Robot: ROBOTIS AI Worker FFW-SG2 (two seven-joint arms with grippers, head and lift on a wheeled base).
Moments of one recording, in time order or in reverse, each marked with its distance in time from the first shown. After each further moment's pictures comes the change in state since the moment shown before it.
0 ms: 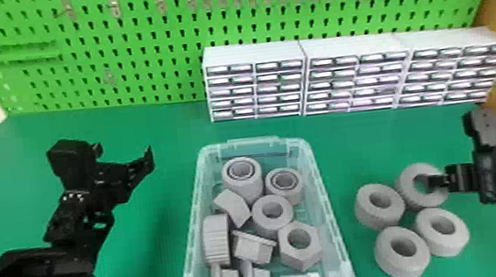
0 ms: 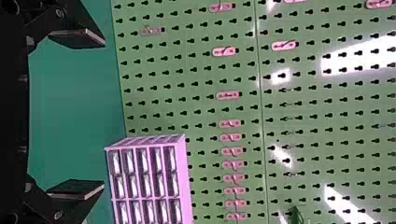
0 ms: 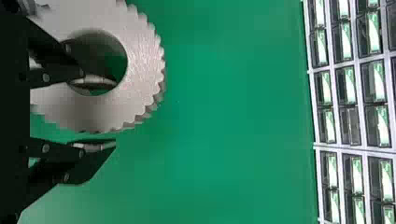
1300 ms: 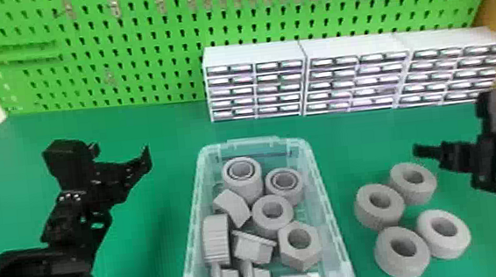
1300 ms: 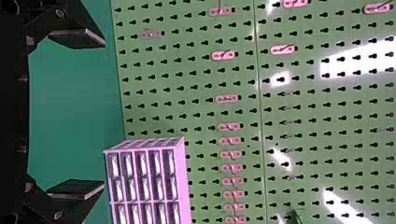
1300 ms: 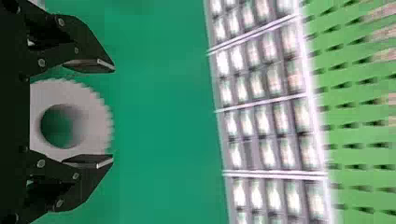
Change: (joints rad) left arm 0.001 -0.002 0.010 -0.005 0.003 0.000 0.000; right arm 0.102 0.031 -0.068 -0.167 -0.233 -0.268 -0.003
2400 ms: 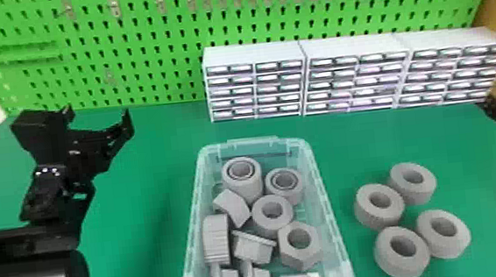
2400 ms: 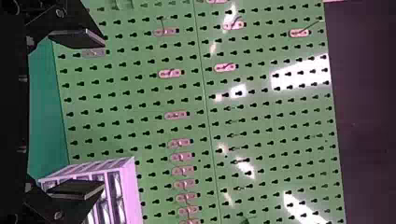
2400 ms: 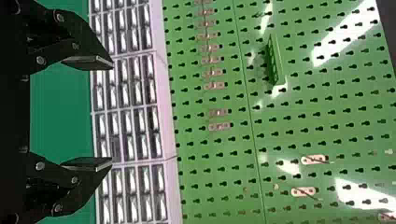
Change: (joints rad) left arm -0.047 -0.025 0.046 -0.068 -0.059 -0.064 0.011; right arm 0.178 0.000 -0.237 -0.227 -0.201 -0.388 0.193
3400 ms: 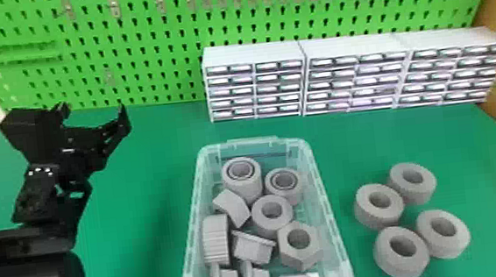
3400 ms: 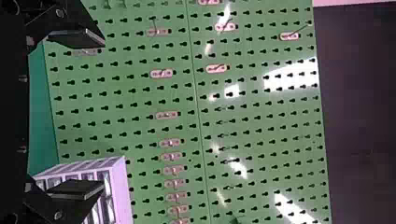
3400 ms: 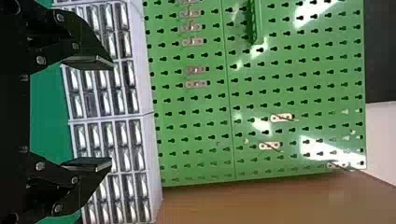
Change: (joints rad) left arm 0.017 0.014 -0.007 -0.040 0.032 0.000 0.007; right arm -0.017 0.055 -0.020 0.003 0.039 -0.128 -0.166
